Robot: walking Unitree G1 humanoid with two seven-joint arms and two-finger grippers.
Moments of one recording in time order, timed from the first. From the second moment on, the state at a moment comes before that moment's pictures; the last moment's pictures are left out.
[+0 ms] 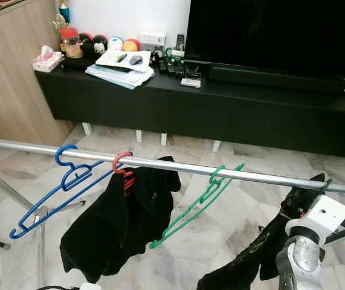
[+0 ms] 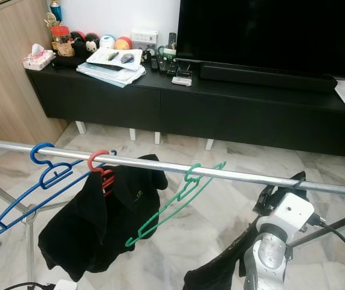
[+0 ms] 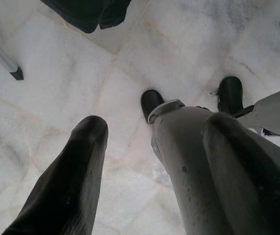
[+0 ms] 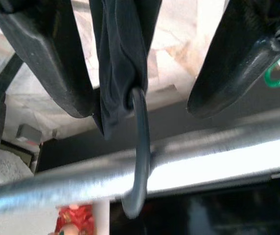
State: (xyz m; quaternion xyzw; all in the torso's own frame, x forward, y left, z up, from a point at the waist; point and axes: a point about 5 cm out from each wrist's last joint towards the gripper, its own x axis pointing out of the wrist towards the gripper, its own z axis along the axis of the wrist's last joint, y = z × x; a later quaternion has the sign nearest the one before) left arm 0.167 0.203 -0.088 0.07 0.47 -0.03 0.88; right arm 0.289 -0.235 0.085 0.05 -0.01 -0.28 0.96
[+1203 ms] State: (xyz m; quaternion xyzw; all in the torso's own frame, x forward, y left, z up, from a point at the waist) left arm 0.161 0.205 -0.090 0.07 0.47 -0.03 0.88; right arm 0.297 -0.238 0.091 0.06 -0.02 -0.27 0.96
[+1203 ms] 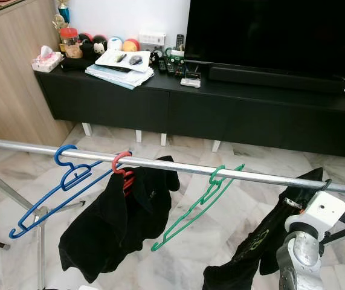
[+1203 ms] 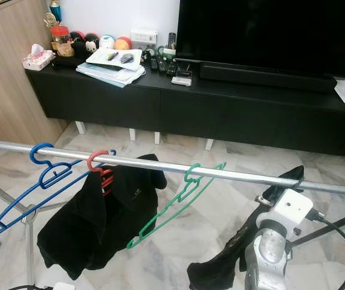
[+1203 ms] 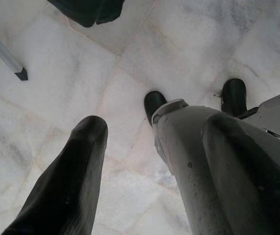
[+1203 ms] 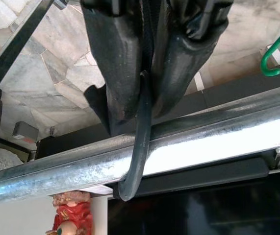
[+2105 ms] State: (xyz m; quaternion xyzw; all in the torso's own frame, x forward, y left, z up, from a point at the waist) left arm 0.159 0.205 -0.090 0.07 0.46 -0.02 0.88; right arm 0.297 -0.234 0.097 0.06 -0.05 -0.26 0.96
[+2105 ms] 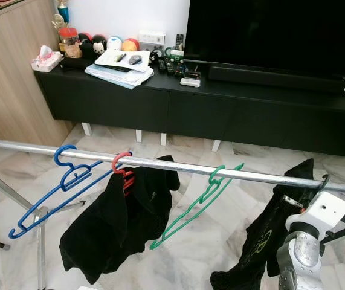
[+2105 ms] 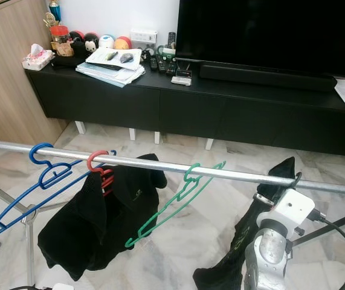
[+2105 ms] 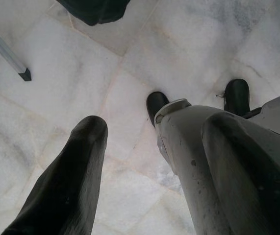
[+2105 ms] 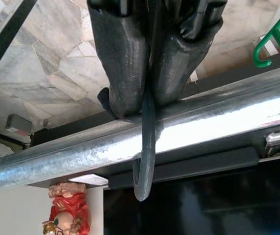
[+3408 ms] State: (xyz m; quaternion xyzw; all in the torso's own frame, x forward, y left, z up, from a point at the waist) left arm 0.157 0.206 -0.090 0.07 0.46 -0.03 0.88; right arm 0.259 -0.225 0.095 0.02 -0.07 -0.21 0.97
